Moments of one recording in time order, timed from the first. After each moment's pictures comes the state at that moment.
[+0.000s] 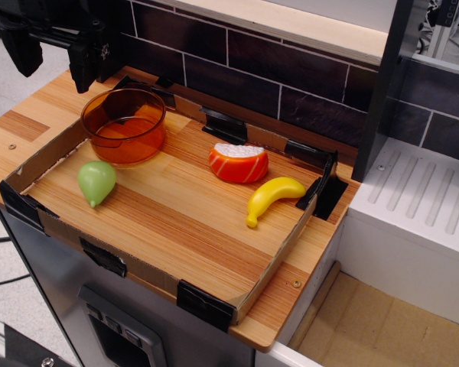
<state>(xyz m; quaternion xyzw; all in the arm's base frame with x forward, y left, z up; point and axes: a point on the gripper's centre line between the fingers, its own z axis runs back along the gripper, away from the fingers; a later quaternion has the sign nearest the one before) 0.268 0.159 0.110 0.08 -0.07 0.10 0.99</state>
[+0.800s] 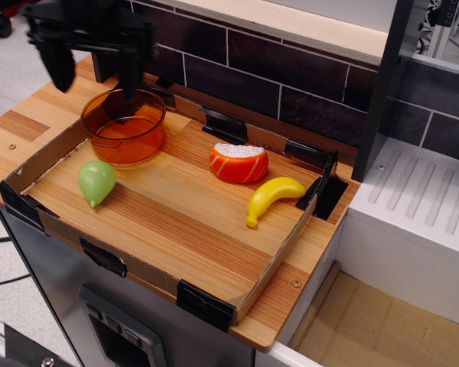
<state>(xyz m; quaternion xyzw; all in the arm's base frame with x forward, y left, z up) 0.262 0.106 0.117 0.05 -0.04 0.21 0.98</state>
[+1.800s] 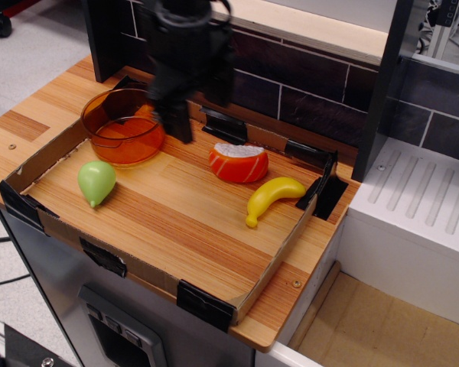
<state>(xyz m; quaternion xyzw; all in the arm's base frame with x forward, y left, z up) 0.306 0.037 0.076 -0.02 -0.08 0.68 0.73</state>
